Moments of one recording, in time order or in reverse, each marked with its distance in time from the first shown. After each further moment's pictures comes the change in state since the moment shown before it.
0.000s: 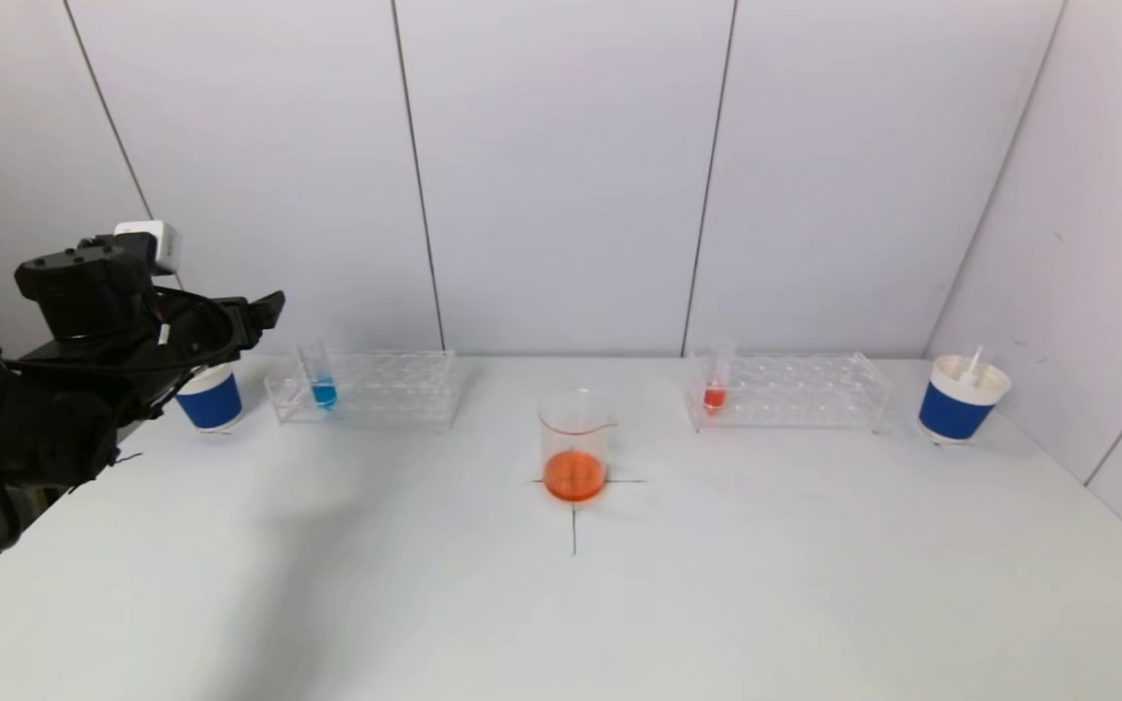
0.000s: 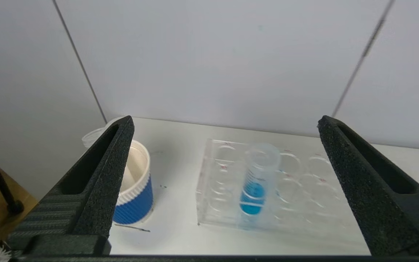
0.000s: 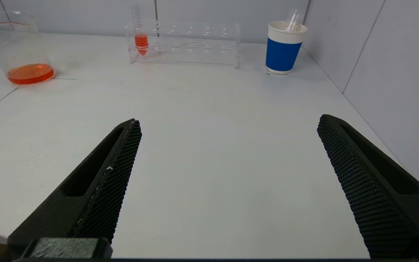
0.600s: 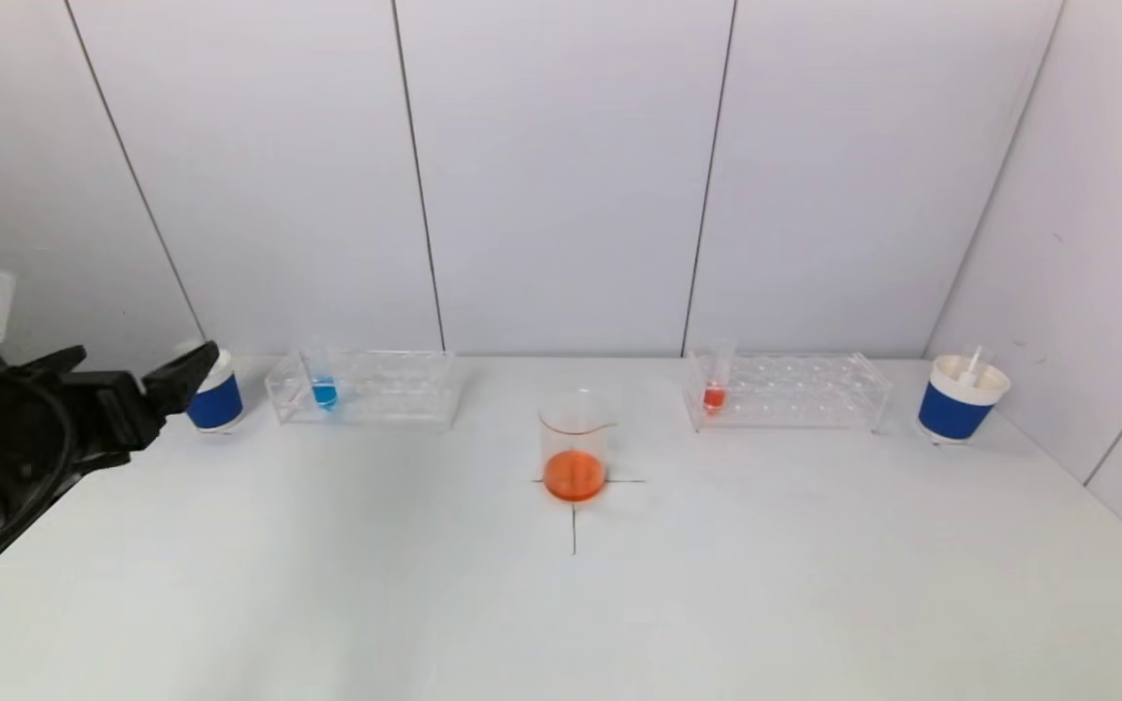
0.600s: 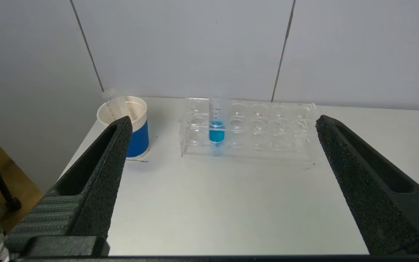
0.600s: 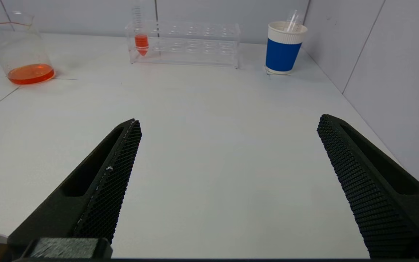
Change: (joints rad) left arm -0.063 -0.549 0.477 0.033 0.000 0.003; right arm 0.000 0.000 0.000 0.000 0.000 0.000
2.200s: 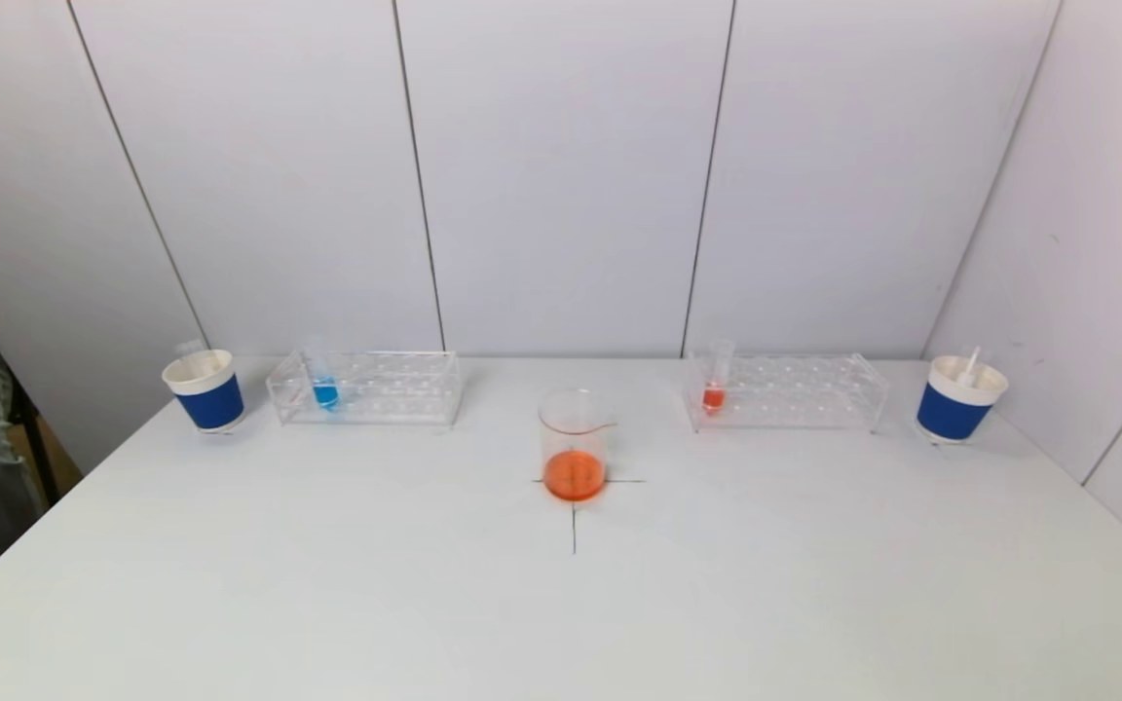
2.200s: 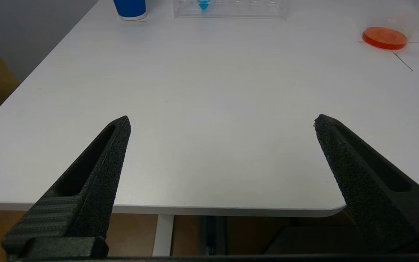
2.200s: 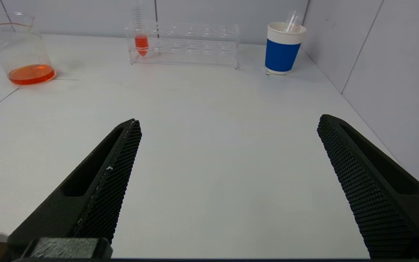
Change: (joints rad) left arm -0.017 -1.341 0.284 1.171 -0.021 -0.010; right arm 0.000 0.000 0.000 0.000 0.000 0.000
